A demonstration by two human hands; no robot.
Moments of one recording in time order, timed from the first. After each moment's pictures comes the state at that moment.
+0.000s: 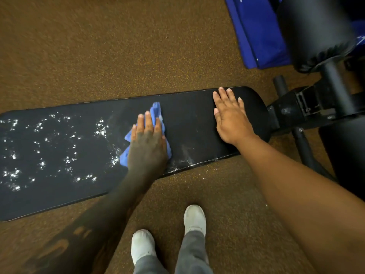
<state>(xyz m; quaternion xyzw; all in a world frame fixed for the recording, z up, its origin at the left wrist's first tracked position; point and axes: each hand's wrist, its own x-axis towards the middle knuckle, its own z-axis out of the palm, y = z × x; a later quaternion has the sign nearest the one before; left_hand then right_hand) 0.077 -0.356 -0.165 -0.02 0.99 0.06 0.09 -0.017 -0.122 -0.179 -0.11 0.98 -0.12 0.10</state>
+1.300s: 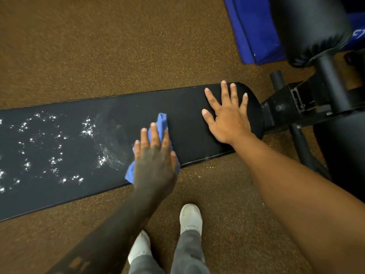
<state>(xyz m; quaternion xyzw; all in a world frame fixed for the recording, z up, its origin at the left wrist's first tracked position) 0.114 -0.304 -0.155 -0.03 0.99 0.11 0.13 -0.017 -0.108 -0.182 -0.10 0.99 -0.04 0.10</state>
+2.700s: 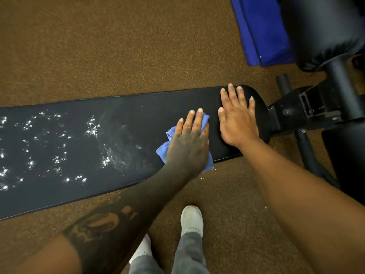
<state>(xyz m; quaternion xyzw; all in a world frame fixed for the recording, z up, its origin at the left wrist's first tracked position) 0.062 -0.254 -0.169 0.14 0.98 0.04 0.09 -0.020 -0.104 -0.185 -0.07 0.99 -0.08 0.07</state>
